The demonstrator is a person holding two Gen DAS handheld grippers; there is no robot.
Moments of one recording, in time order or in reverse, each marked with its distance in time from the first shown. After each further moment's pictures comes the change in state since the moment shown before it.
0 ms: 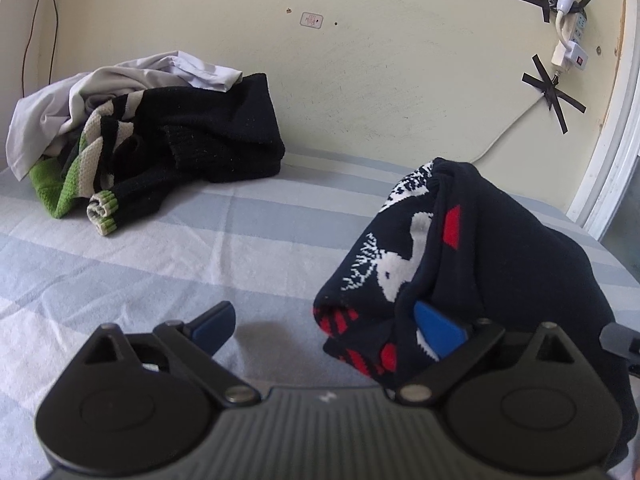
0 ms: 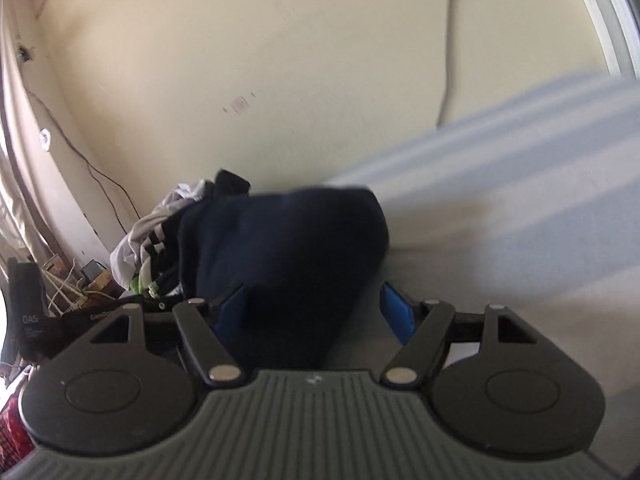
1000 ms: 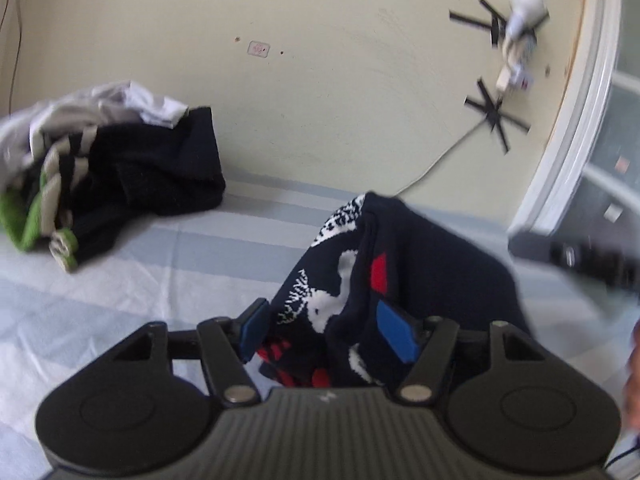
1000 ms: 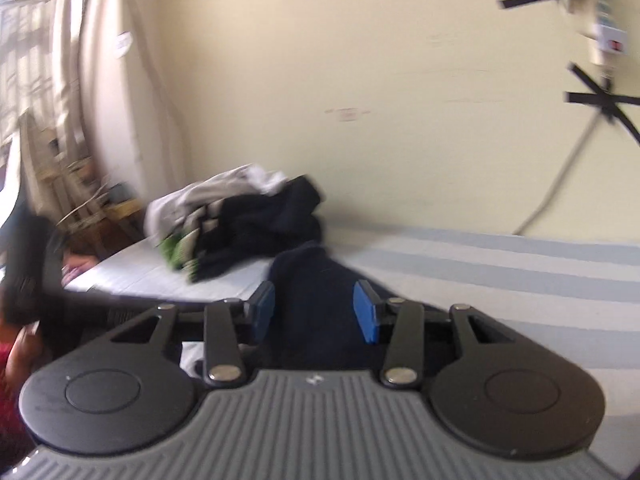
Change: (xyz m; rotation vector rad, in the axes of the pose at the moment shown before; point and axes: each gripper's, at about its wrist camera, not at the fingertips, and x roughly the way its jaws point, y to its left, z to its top) left arm -0.023 -0.022 0.019 0.063 -0.040 -0.124; right arm -0.008 0.112 0.054 -0.434 0.029 0.010
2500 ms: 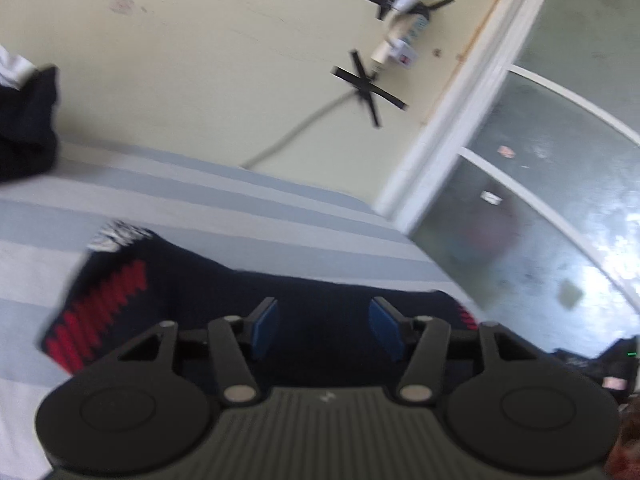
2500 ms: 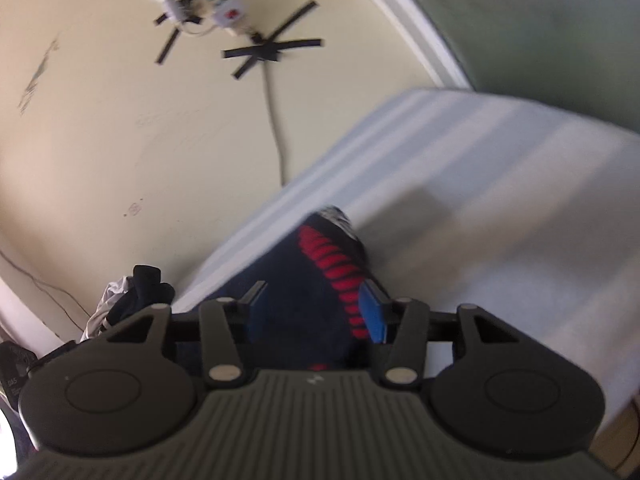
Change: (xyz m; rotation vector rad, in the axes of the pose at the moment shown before) left arm 0.014 -0.063 0.006 -0.077 0.097 -0.490; right arm -0.166 -0.169 -0.135 0.740 -0.101 -0.282
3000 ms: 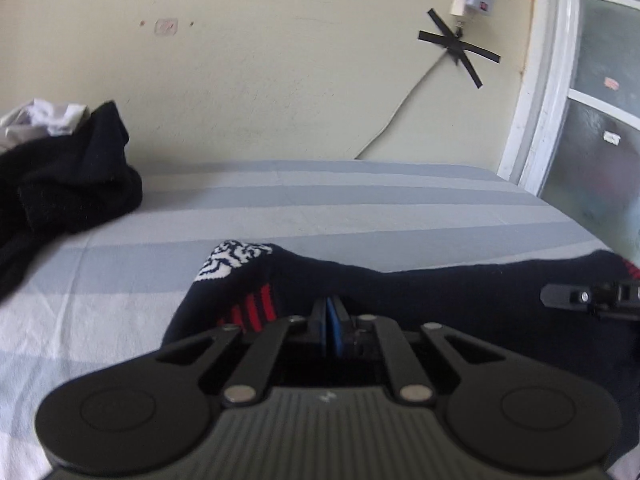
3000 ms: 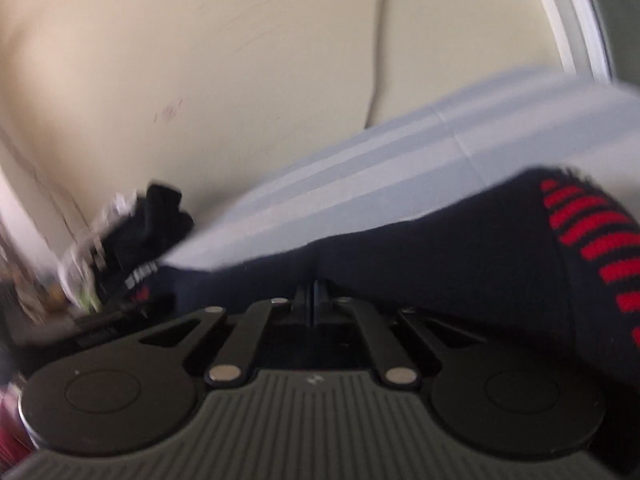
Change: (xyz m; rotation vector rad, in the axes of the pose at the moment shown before) left arm 0.046 0.032 0.003 0.179 0.014 0.430; right arm 0.150 0.088 -0.022 -0.226 0.149 0.107
